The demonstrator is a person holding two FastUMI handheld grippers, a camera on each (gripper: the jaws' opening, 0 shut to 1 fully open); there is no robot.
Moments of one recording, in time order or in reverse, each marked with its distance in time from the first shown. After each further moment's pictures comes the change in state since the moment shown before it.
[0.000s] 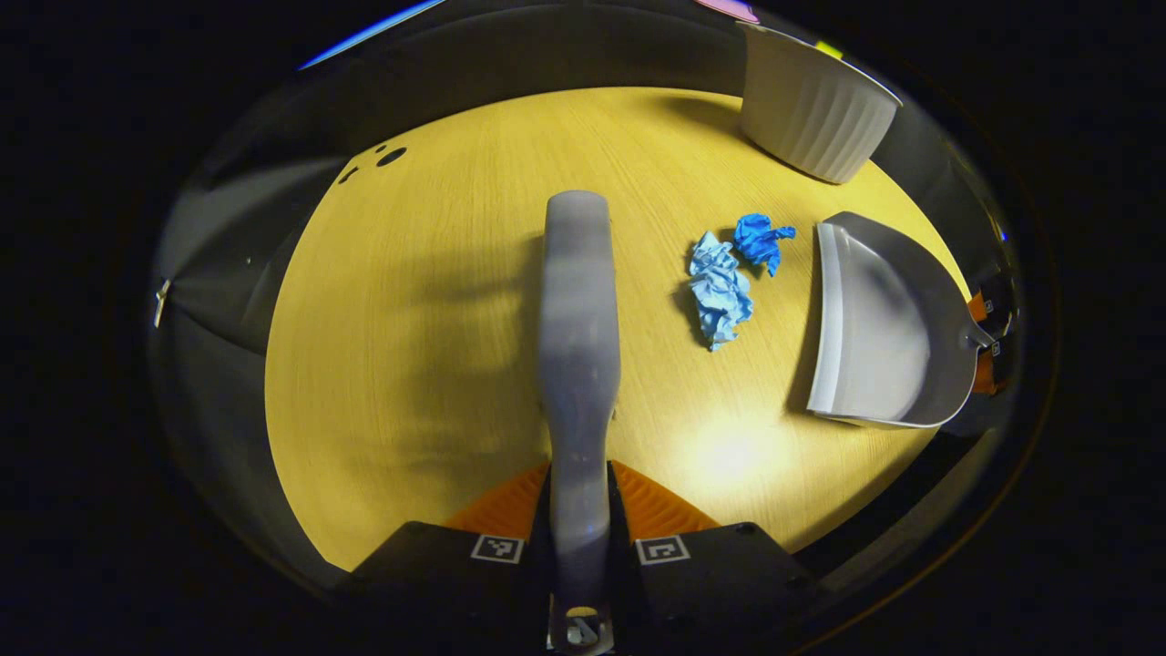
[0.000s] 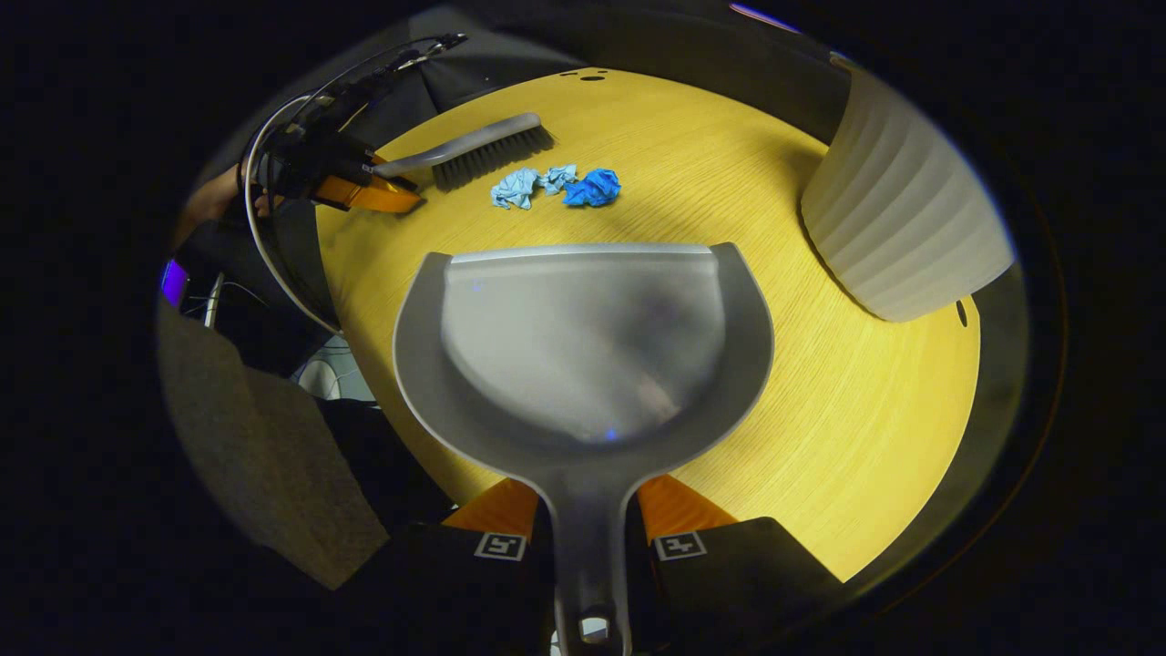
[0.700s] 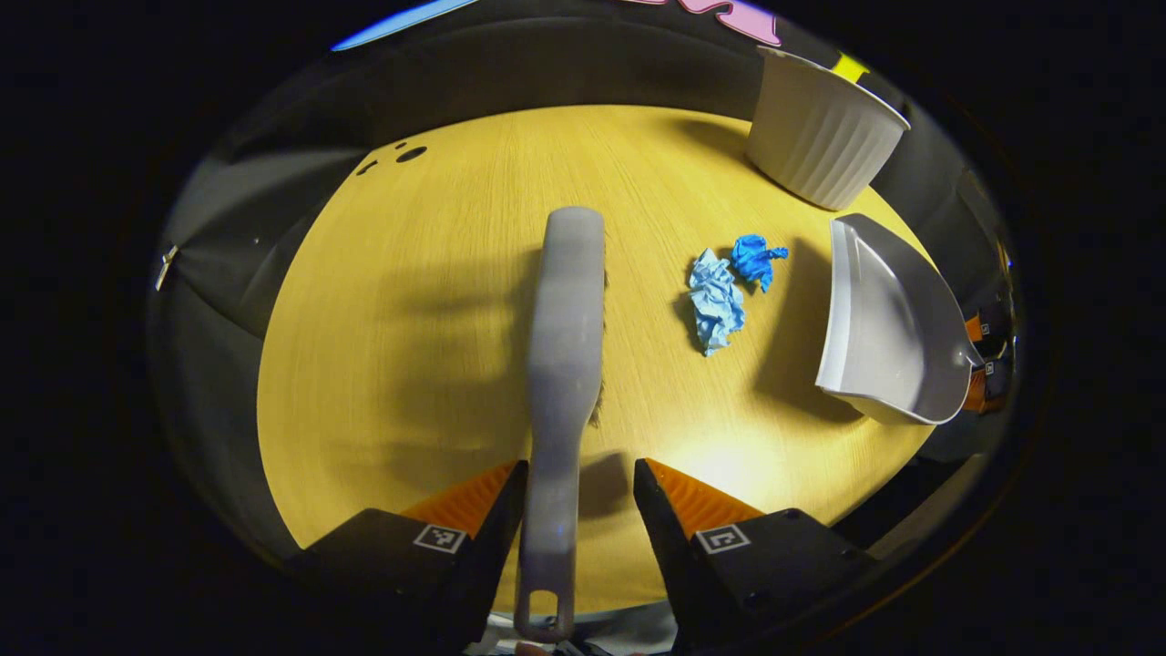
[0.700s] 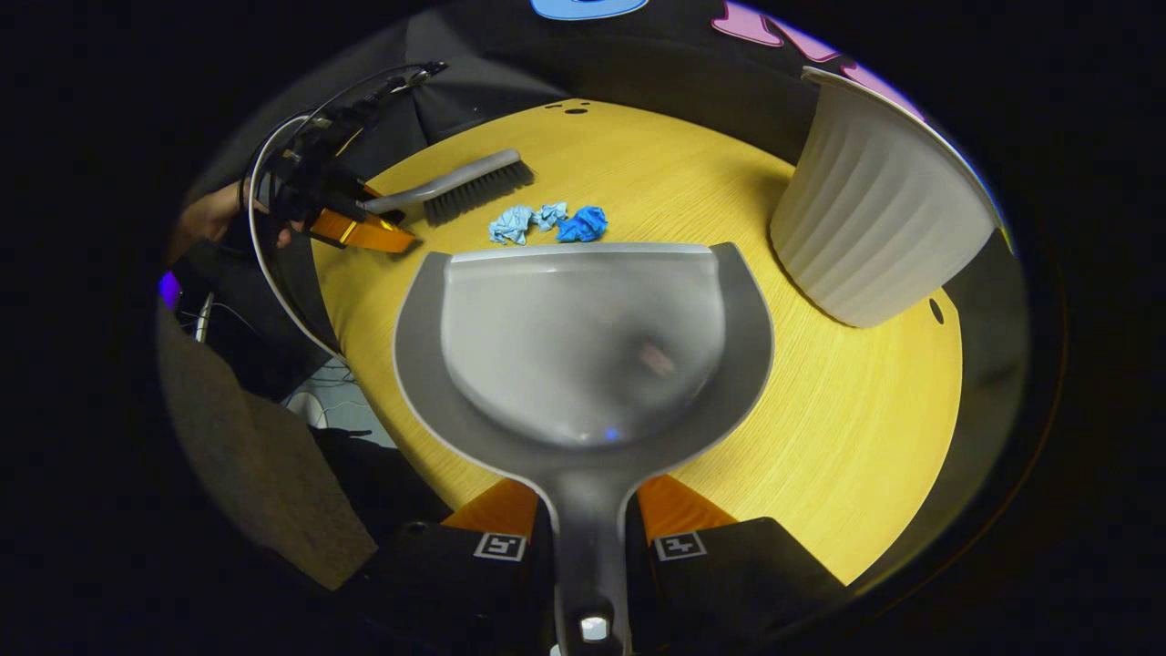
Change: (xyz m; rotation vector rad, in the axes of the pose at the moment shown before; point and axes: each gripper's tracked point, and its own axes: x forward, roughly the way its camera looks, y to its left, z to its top) left arm -0.005 0.005 -0.012 -0.090 -0.053 -0.024; right arm -0.008 0.006 0.004 0.033 -0.127 -0.052
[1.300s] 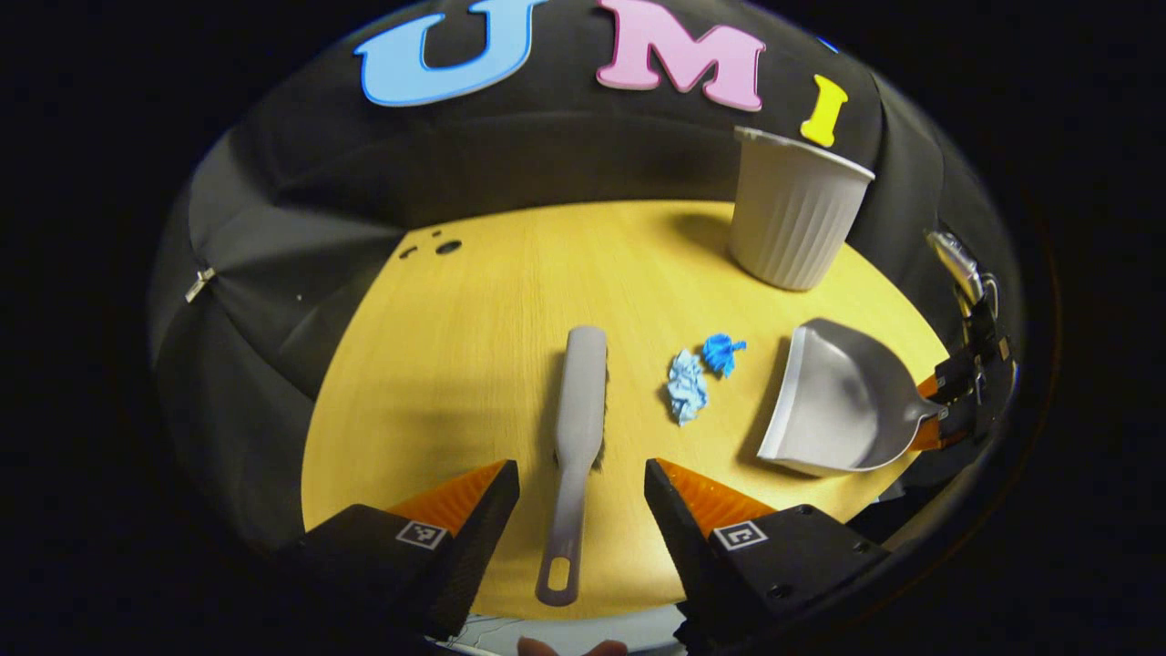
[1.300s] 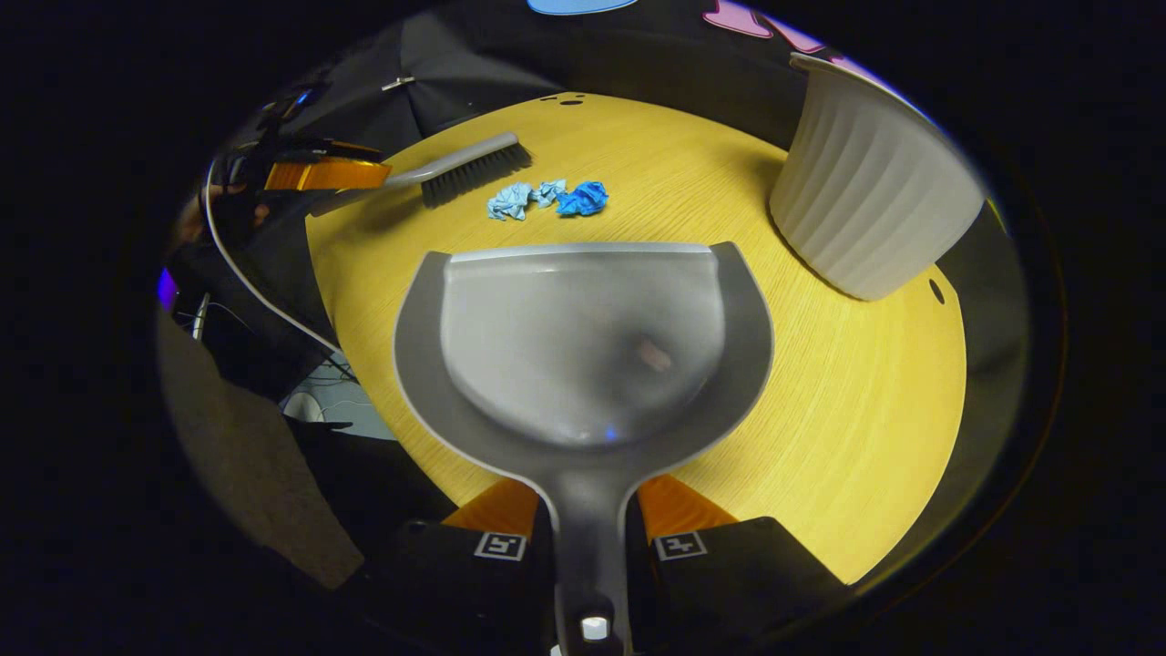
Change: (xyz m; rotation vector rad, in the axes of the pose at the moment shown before) left arm -0.056 0.003 0.029 -0.005 -0.271 0.027; right arm 0.006 0.004 -0.020 0.019 -0.010 -0.031
